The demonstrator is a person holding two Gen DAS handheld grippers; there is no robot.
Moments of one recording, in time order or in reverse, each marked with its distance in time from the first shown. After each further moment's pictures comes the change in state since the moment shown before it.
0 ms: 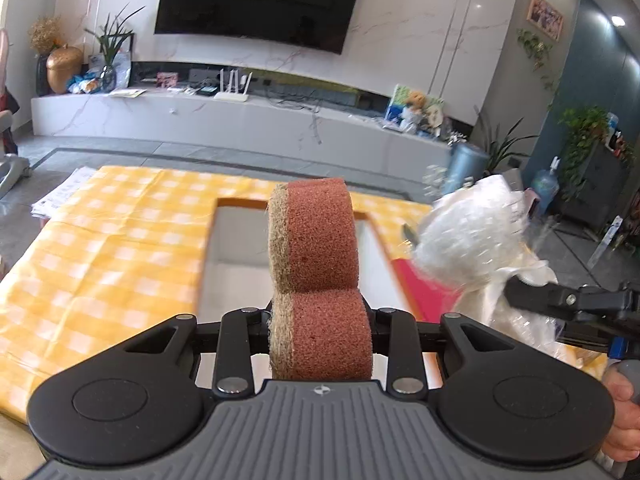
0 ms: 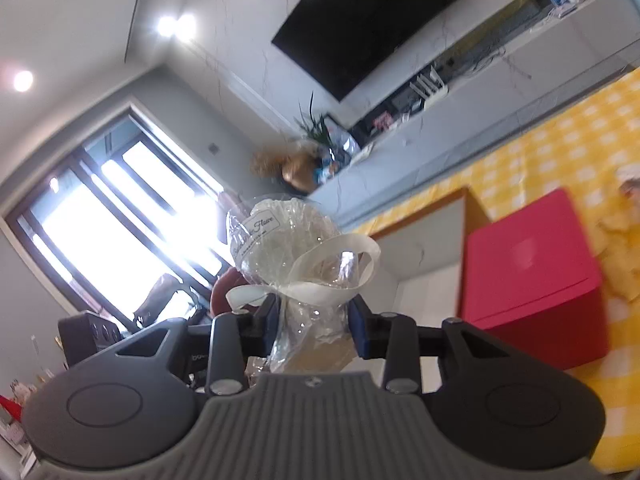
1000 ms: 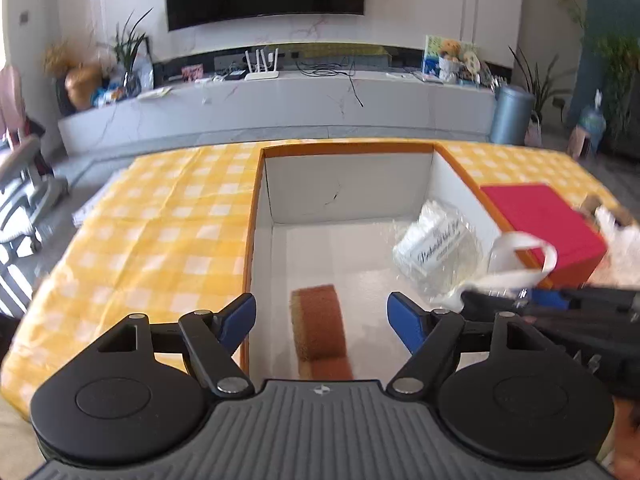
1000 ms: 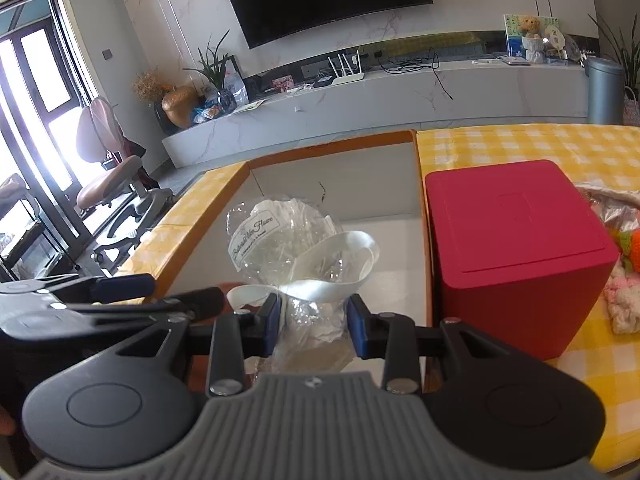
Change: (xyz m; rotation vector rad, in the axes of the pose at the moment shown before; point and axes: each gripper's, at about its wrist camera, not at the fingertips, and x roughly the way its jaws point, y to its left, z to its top) left arm 0.020 0.011 -0.029 0.103 0.069 0.177; right arm 0.099 0.008 -0.058 -0.282 0.083 -0.507
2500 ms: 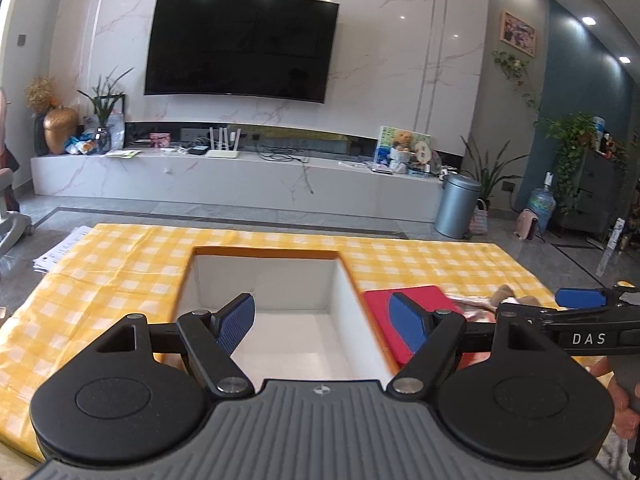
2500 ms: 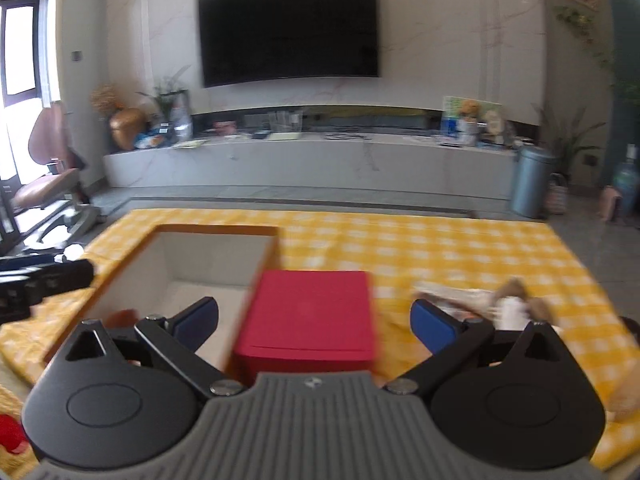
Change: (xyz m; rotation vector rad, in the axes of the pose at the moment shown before) left arm -0.059 -0.057 0.025 -0.029 -0.249 -0.160; right arm -0.117 -0.064 0.035 -0.134 -0.156 -0.289
